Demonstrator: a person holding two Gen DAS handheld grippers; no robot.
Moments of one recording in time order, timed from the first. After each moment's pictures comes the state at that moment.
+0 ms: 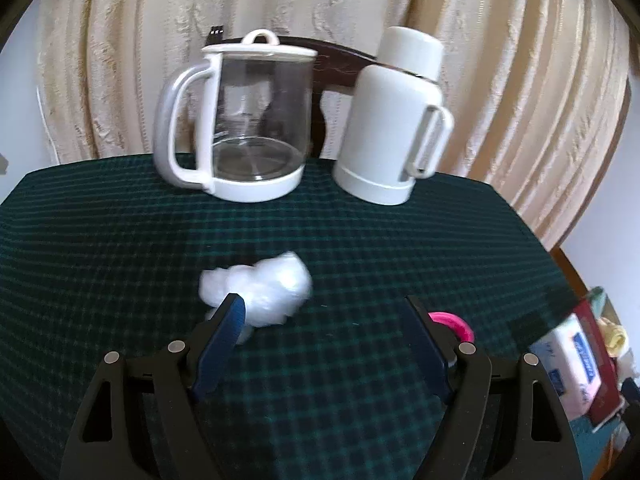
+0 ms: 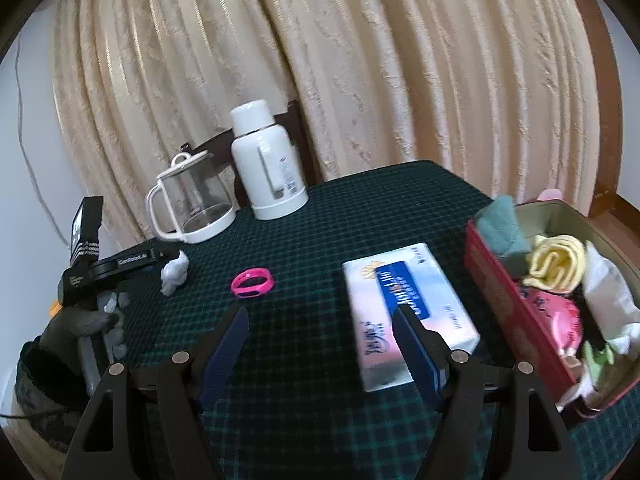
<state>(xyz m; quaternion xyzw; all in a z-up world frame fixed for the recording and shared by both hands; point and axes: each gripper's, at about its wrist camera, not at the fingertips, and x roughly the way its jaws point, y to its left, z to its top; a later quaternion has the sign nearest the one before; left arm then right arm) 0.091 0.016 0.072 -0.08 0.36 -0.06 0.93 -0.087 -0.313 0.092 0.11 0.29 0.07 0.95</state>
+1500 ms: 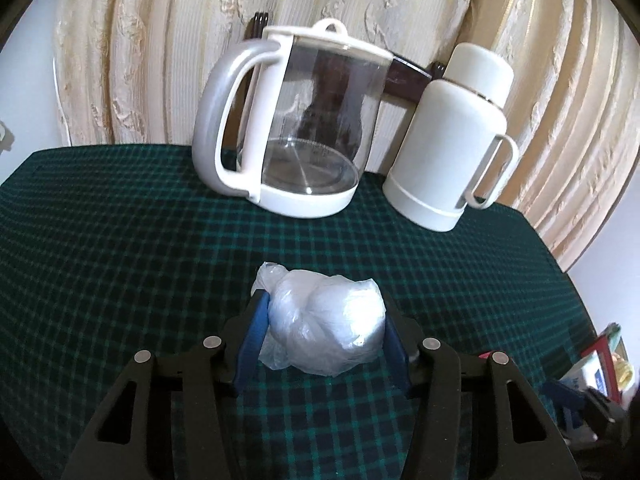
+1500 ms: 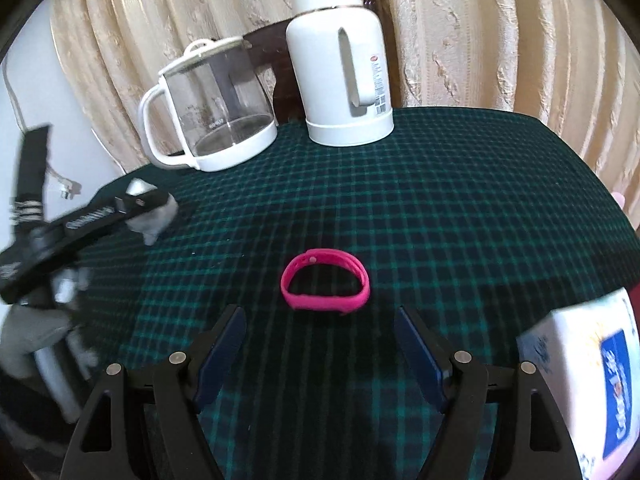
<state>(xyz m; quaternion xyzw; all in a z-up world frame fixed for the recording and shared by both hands) 0.130 0.069 0.054 -0.12 0.36 -0.03 0.92 0.064 -0.201 0.037 0.04 0.42 0.13 0.90</state>
